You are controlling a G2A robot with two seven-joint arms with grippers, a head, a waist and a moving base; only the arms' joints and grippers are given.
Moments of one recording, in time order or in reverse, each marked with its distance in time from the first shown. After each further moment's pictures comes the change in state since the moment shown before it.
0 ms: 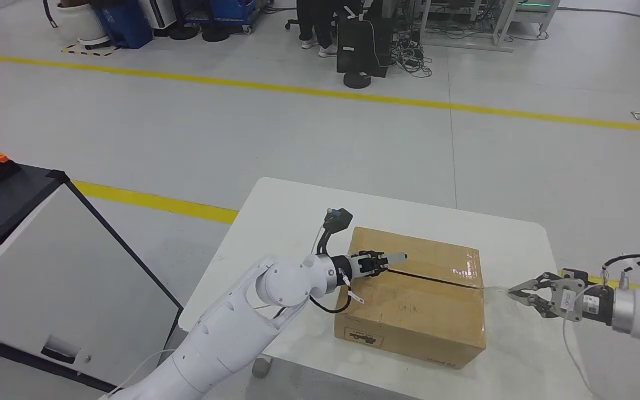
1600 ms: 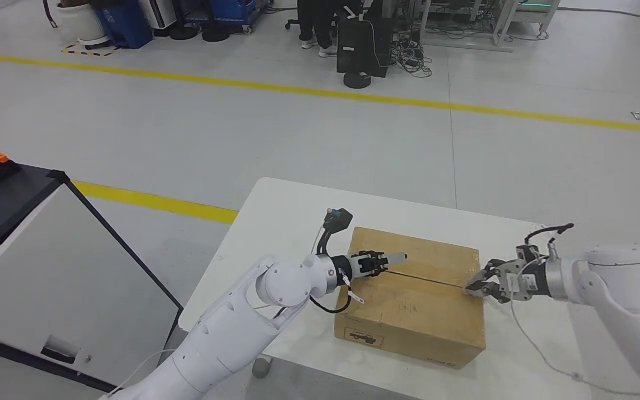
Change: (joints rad) left arm 0.000 0.000 0.000 0.000 0.000 0.000 0.000; right arm 0.380 -0.027 -0.402 -0.114 -0.147 0.145 -0.180
